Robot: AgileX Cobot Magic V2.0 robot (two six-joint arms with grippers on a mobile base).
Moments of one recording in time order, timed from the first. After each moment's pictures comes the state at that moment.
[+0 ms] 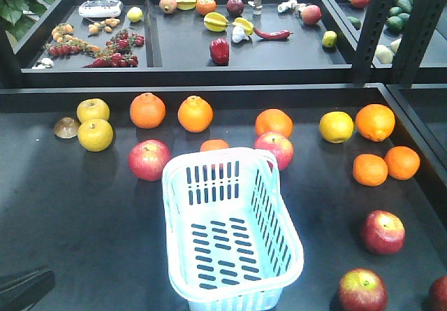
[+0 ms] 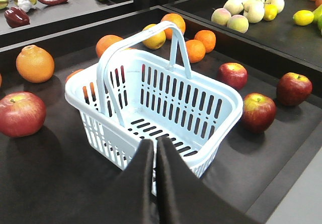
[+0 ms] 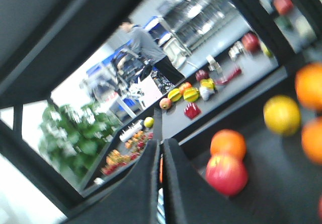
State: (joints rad) left arm -0.37 0.39 -0.32 -0.79 0.46 0.75; right arm -0.01 0.03 -0.26 0.39 0.28 0.19
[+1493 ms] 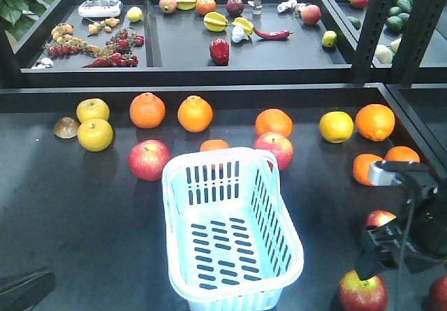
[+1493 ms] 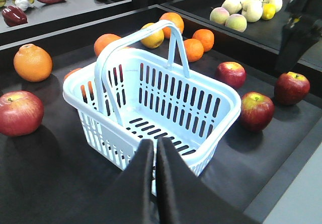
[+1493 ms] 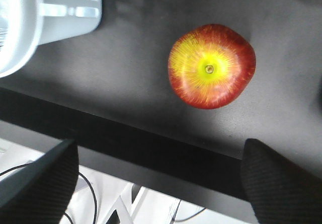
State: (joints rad) left arm -0.37 0.39 -0.32 -0.79 0.47 0.75; right arm -0.01 1.49 -0.89 0.27 1.10 -0.37
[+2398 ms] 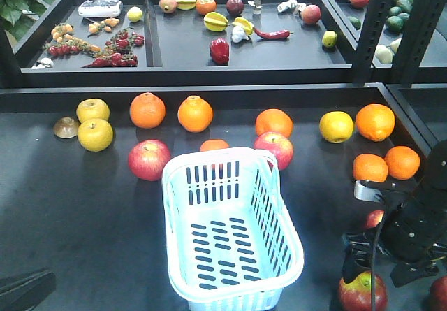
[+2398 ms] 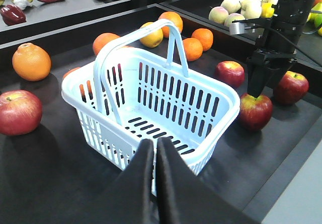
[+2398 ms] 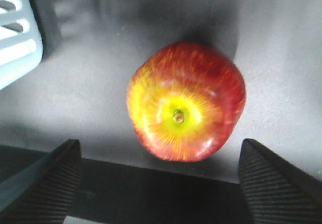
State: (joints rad) left arm -0.37 0.39 -0.32 -0.79 0.47 0.75; right arm -0.01 1.74 -0.89 0.26 0.93 -0.23
